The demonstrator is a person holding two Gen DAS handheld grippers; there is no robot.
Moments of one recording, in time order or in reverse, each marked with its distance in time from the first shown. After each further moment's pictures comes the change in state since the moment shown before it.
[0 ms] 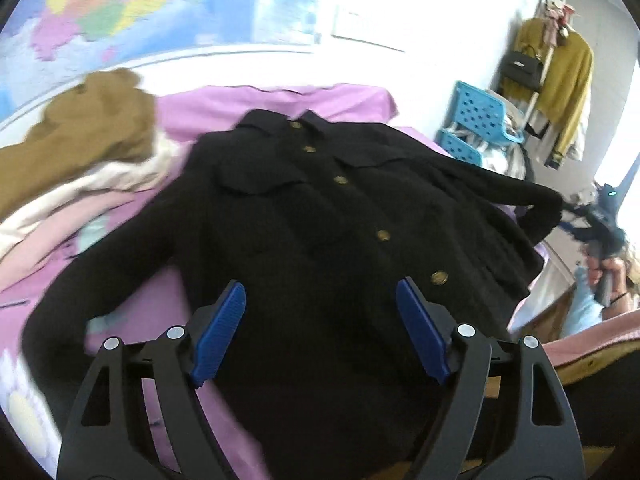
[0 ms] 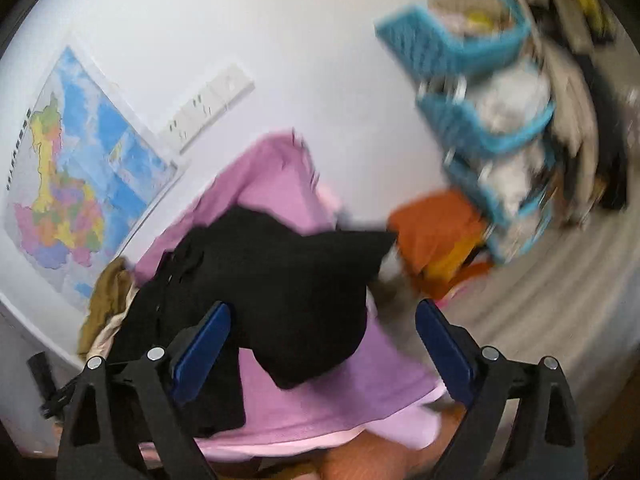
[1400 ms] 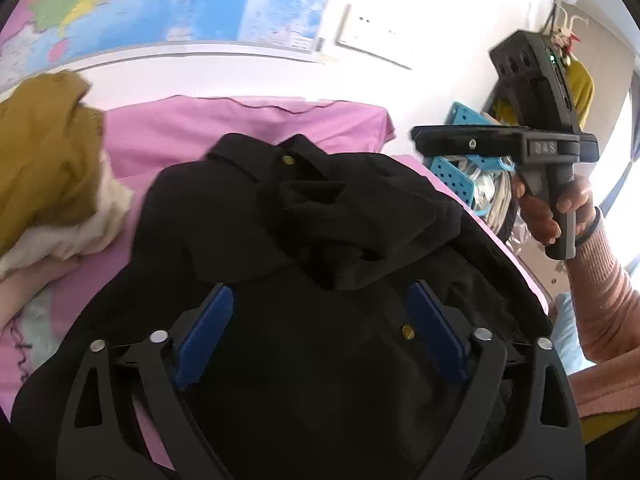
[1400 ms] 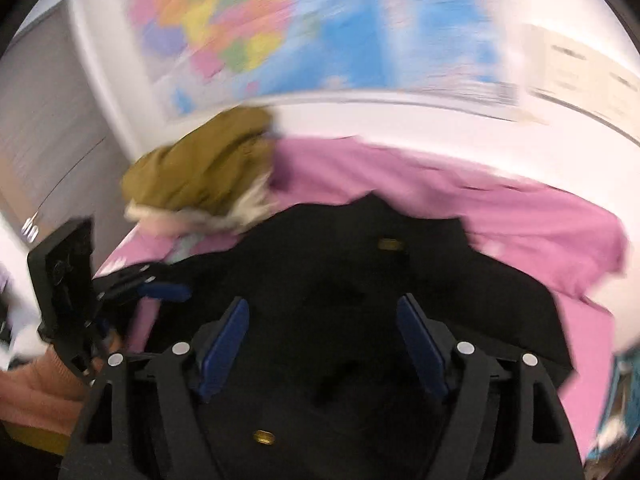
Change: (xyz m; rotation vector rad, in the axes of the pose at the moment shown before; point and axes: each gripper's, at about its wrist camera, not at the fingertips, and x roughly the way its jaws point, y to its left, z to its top) left arm 0.072 0.051 0.074 -0.034 -0.021 -0.120; right arm 0.216 0.362 0.042 -0.776 0.375 0.229
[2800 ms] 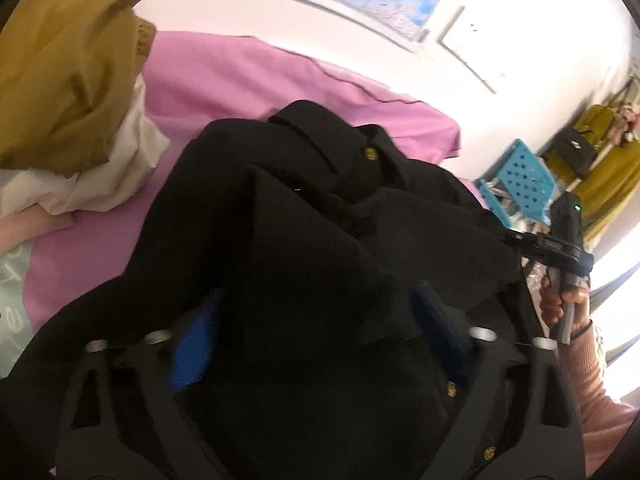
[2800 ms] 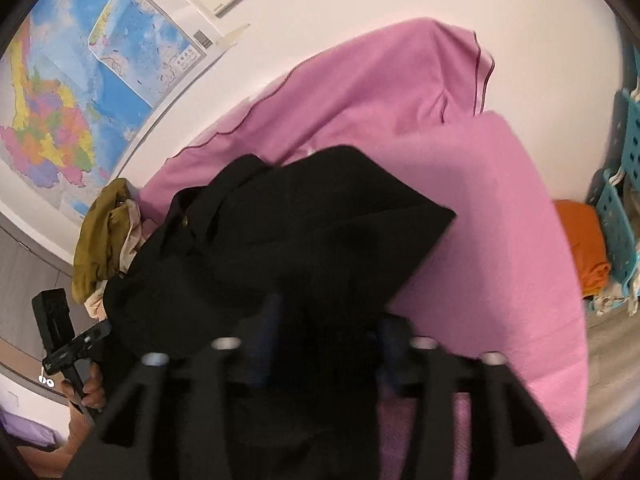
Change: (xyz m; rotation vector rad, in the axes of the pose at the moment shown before) left arm 0.049 0.066 0.012 -0.301 0.077 0.086; right arm -0.003 -0.176 -0.103 0.527 0.009 -0.032
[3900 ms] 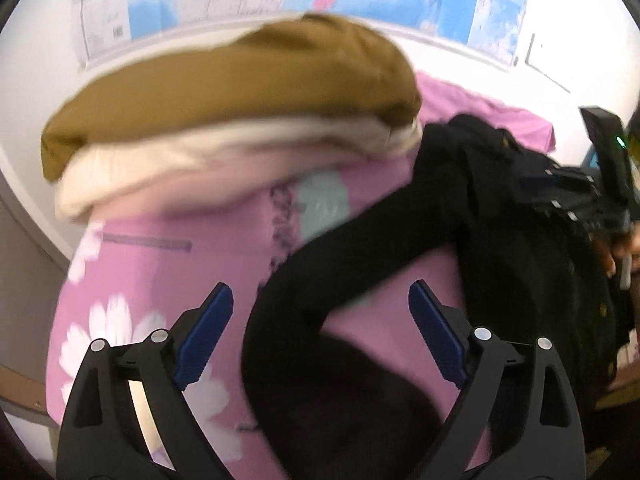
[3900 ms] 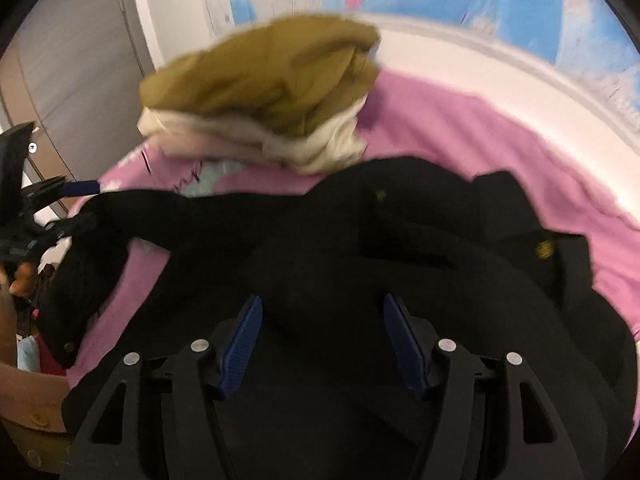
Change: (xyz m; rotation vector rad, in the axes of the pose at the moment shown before) left arm -0.173 0.103 -0.102 0.020 -0.087 0.419; right arm 0.132 0.310 -0.078 -0.789 0.192 0.021
